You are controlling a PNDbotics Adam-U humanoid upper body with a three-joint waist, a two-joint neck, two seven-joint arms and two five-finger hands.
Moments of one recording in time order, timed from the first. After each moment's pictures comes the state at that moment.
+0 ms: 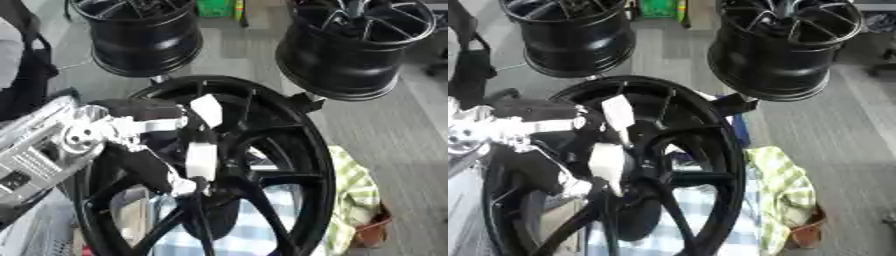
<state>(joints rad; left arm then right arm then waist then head) -0.82 0.70 -0.69 -1.91 -0.31 0.43 -0.76 -0.45 -0.56 -0.14 -1.95 -0.13 0.38 -0.49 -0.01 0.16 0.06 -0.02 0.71</state>
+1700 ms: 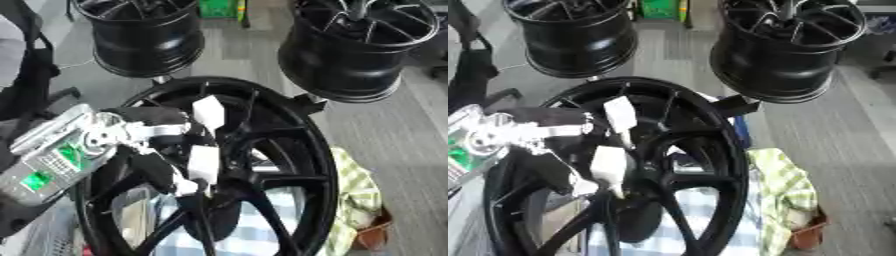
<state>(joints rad) -0.81 0.66 -0.71 -1.82 -0.34 0.41 -0.76 -0.45 -0.56 -0.14 -1.94 -0.13 0.37 -0.49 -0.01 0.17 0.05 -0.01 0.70</state>
